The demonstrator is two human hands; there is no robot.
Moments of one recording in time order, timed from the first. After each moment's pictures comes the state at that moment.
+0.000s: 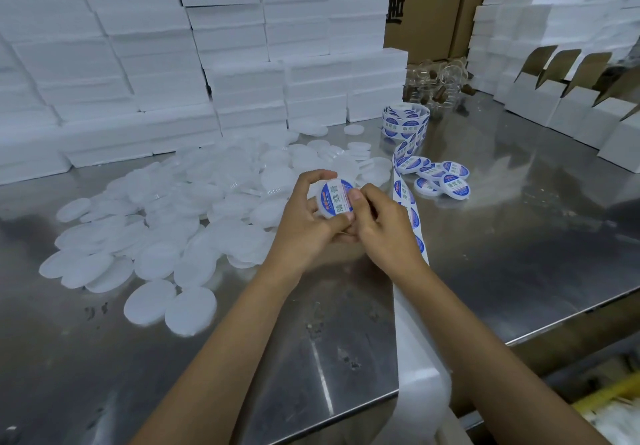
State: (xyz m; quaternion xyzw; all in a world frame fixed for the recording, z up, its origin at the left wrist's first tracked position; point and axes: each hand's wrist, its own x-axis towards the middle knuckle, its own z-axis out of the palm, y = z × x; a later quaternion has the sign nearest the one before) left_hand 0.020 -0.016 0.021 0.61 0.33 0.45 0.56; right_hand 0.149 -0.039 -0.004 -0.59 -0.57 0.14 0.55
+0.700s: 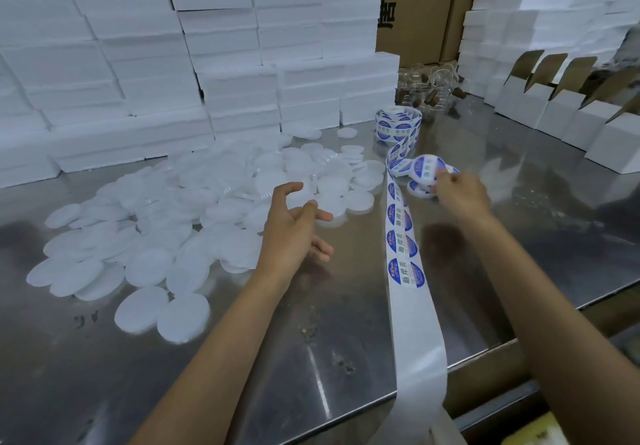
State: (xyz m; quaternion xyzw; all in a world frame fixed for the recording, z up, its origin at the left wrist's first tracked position) left_hand 0.017 -0.005 0.013 0.57 0.43 0.46 0.53; right_hand 0.281 -0.011 0.013 -0.82 -0.36 0.12 0.42
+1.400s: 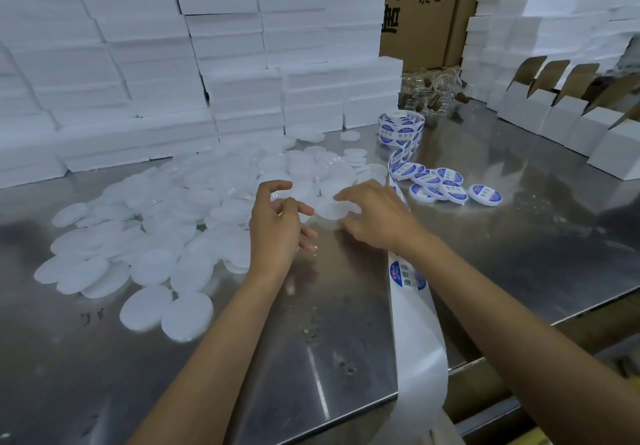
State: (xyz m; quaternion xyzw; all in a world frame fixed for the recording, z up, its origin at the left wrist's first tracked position) left_hand 0.008 0.005 0.015 0.56 0.47 0.53 0.44; right_hand 0.186 -0.004 0.013 -0.67 -0.71 0.03 0.23
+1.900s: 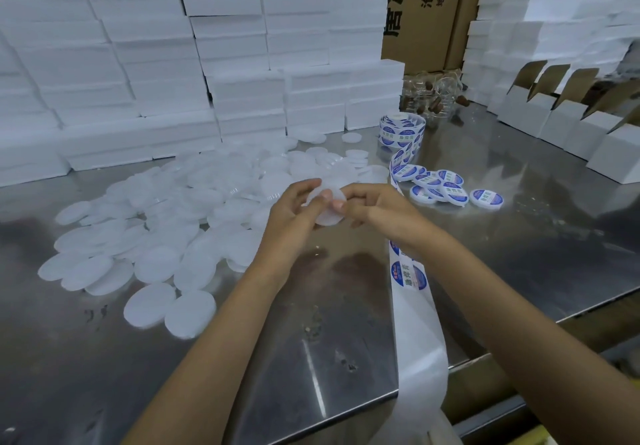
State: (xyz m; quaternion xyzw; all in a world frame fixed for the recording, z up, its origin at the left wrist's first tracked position) left_hand 0.011 0.000 0.017 0.59 0.40 0.48 0.52; right_hand 0.175 -0.030 0.035 -0.54 -0.61 0.38 0.44
